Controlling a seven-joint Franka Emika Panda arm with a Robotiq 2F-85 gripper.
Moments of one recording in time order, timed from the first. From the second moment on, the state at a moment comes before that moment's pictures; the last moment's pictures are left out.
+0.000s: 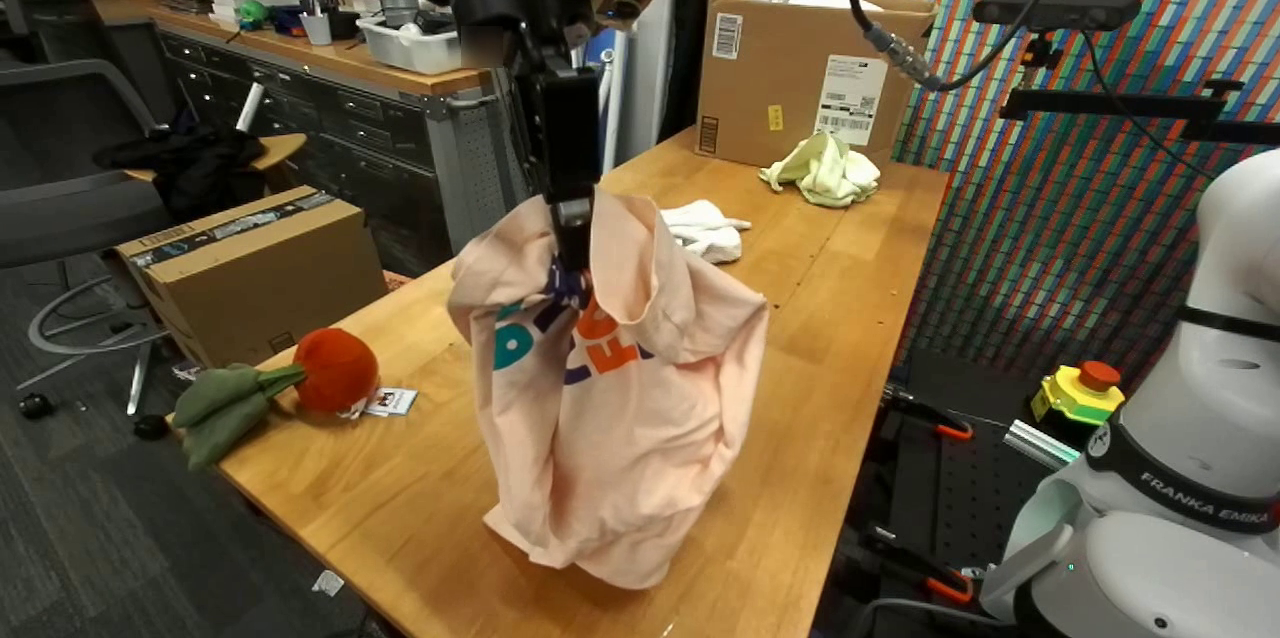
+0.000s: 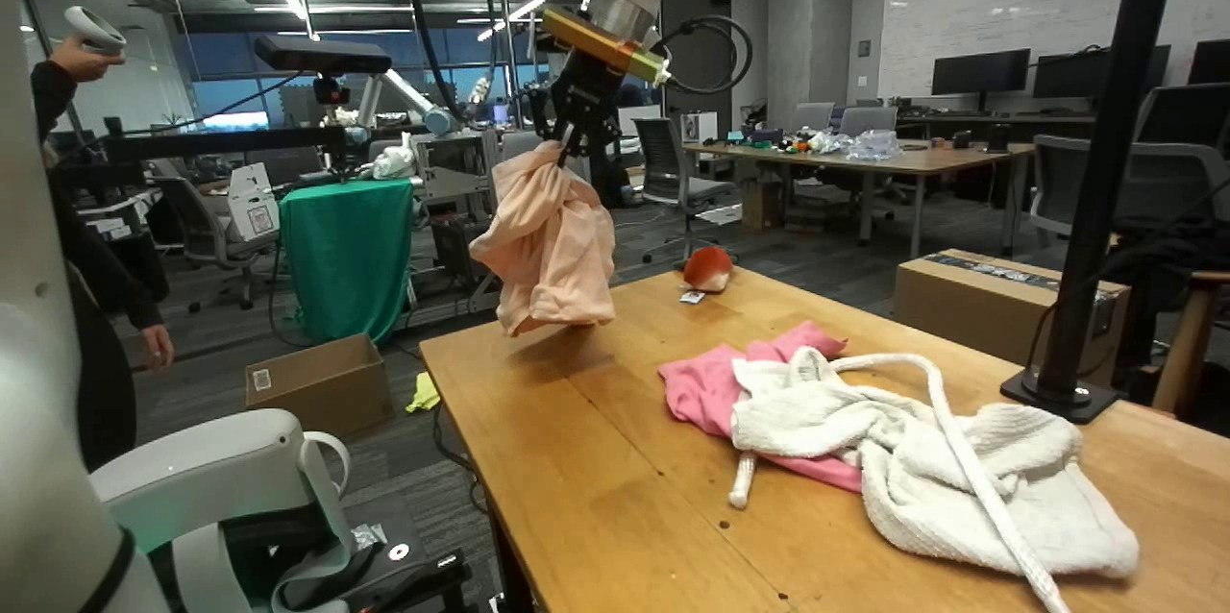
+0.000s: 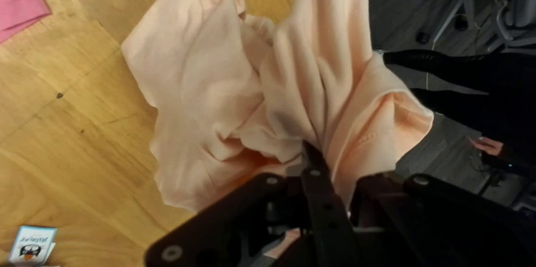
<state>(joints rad) 0.21 0.17 0.21 -1.65 0.36 1.53 -0.53</state>
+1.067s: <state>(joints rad) 0.25 0.20 0.27 -1.70 0.37 1.52 -0.45</state>
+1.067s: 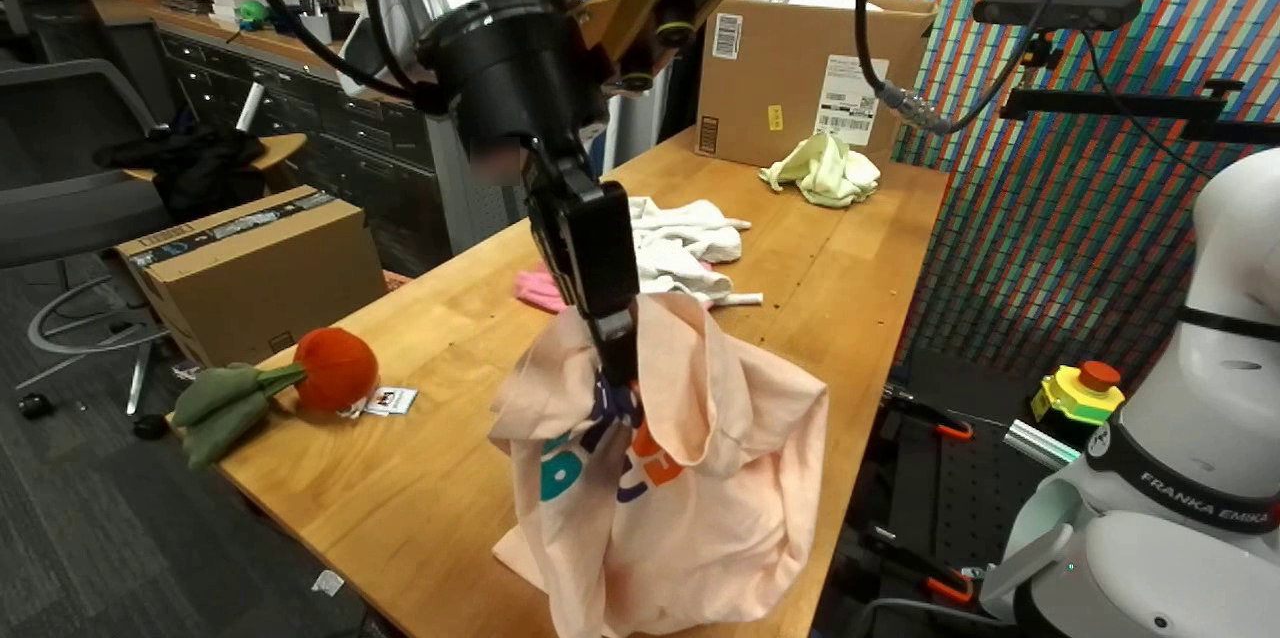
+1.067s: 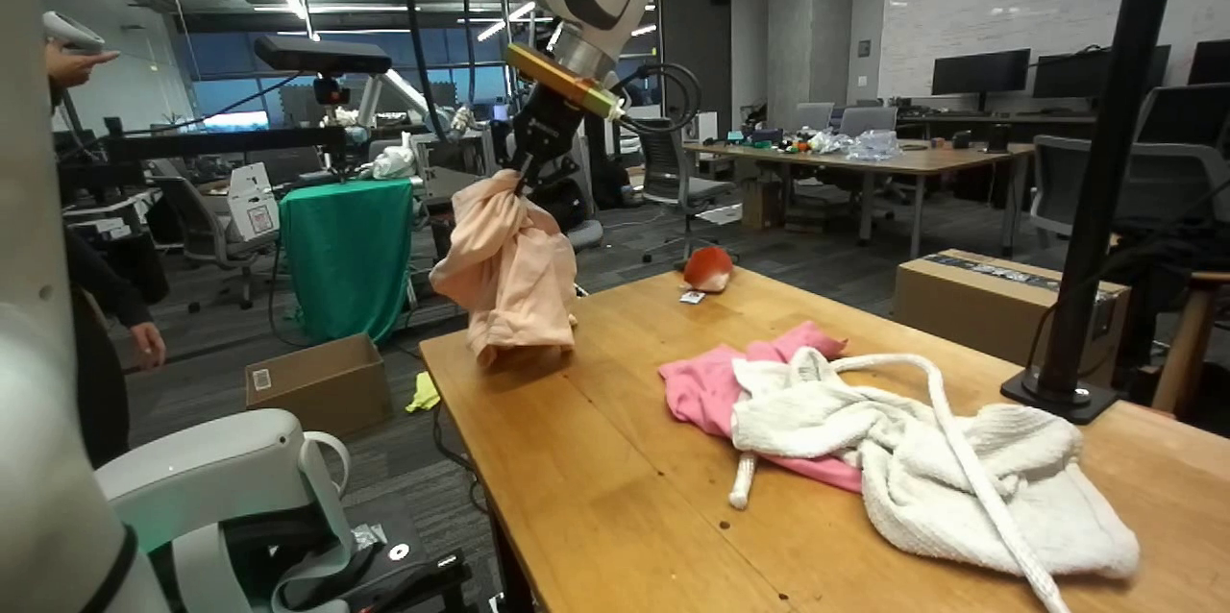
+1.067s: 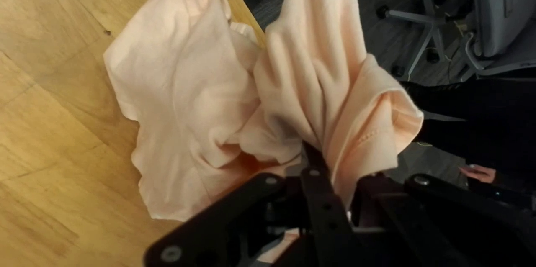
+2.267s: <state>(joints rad) 0.21 0.21 0.18 -1.72 -0.12 1.80 -0.34</state>
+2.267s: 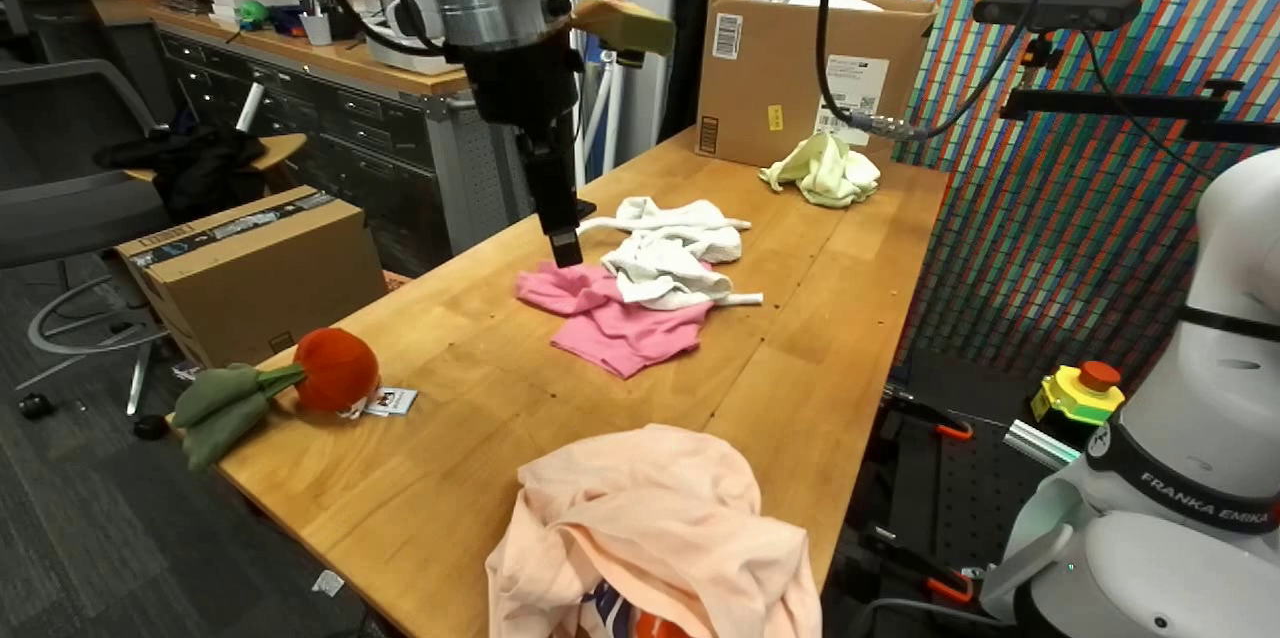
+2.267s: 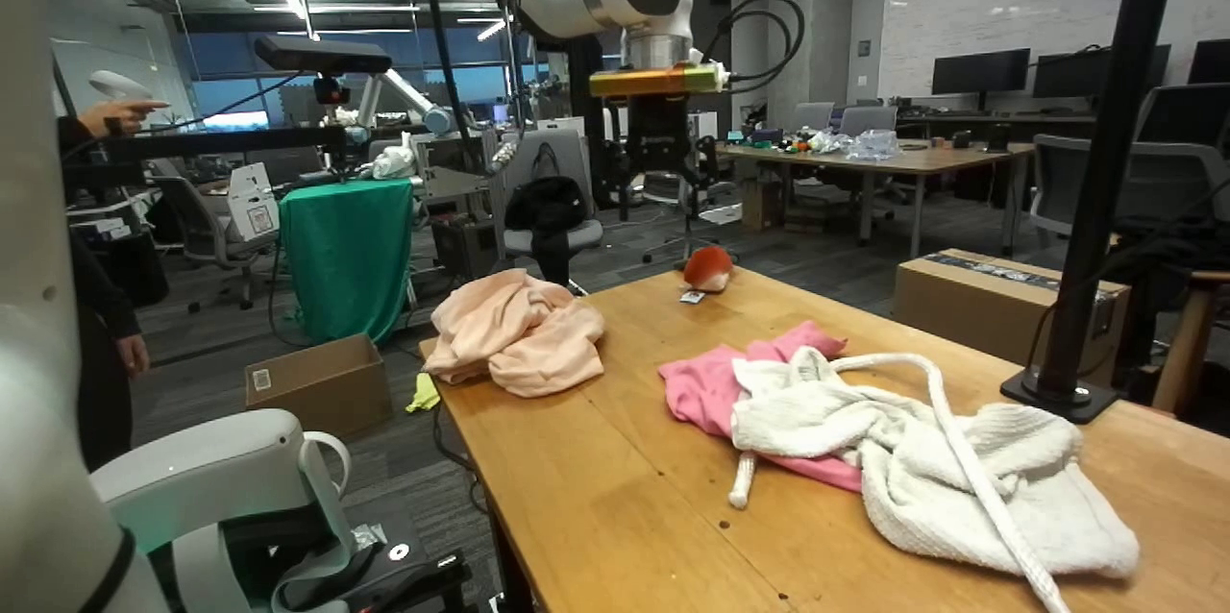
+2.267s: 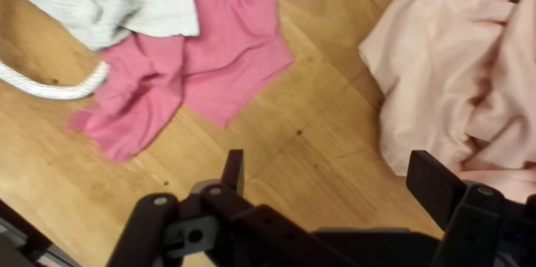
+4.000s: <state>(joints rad) 0.00 0.30 -0.03 -1.94 -0.37 2.27 0.10</state>
